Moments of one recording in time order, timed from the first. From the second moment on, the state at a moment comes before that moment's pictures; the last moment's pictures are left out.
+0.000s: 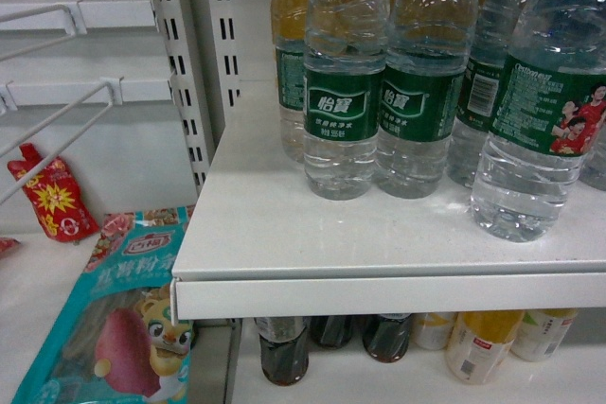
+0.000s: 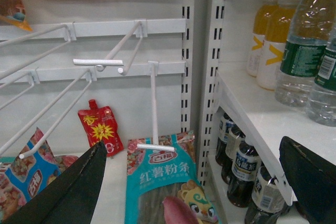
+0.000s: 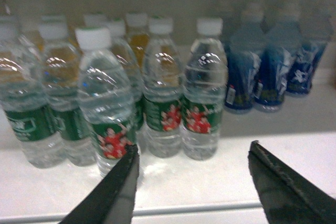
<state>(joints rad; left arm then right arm) 0.00 0.01 0.01 0.00 0.00 0.00 0.24 0.49 0.30 0.17 0.24 0.01</state>
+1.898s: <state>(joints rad) 0.00 0.01 0.01 0.00 0.00 0.00 0.00 0.00 0.01 0.00 0.00 0.00</state>
